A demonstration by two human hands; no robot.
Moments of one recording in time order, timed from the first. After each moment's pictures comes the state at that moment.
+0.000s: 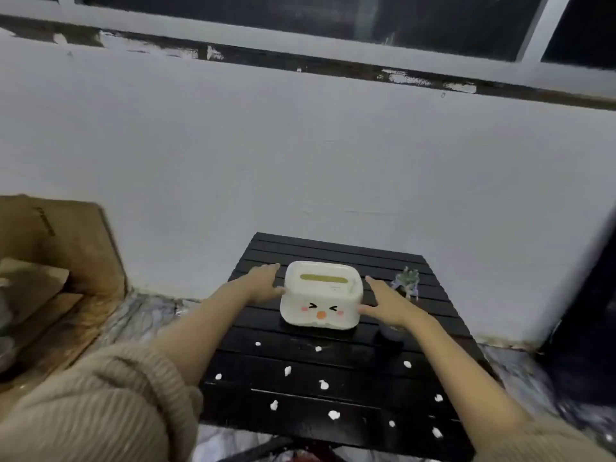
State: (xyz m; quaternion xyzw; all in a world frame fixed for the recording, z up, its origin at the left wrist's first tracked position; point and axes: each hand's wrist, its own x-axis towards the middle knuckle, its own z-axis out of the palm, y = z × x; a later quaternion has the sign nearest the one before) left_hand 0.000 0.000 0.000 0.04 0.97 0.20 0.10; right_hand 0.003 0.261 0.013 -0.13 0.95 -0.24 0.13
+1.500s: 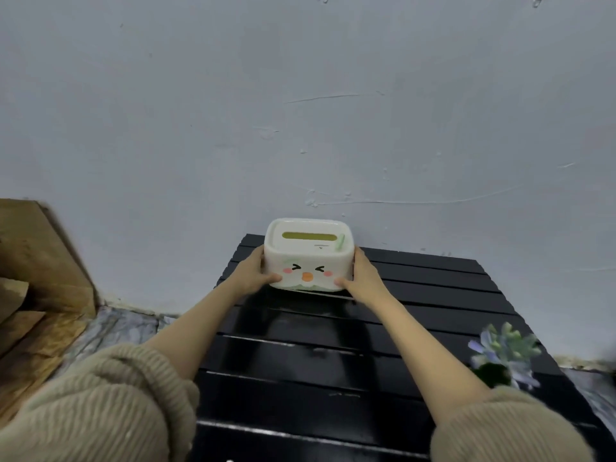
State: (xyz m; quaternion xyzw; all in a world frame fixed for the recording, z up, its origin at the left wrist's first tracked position) left_hand -0.205 -0.042 -0.090 -0.03 0.88 0.48 0.01; right_hand -0.217 0.185 -0.073 -0.10 0.89 -0.44 0.02
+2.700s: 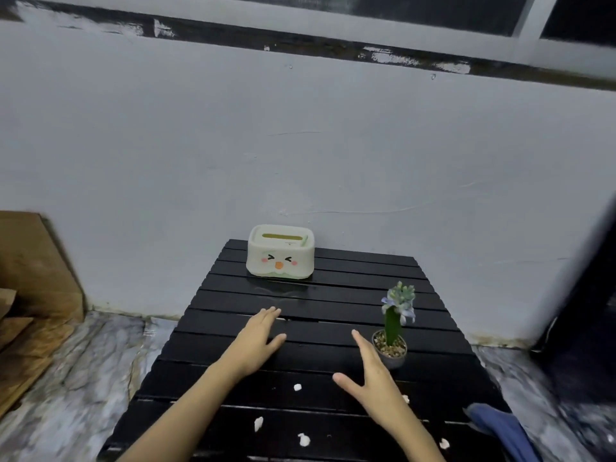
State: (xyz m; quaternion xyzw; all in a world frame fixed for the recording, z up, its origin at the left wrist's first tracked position) left_hand -0.030 0.042 -0.097 0.06 0.94 0.33 0.03; right_hand 0.022 0.270 -0.081 -0.09 0.91 -0.41 0.05
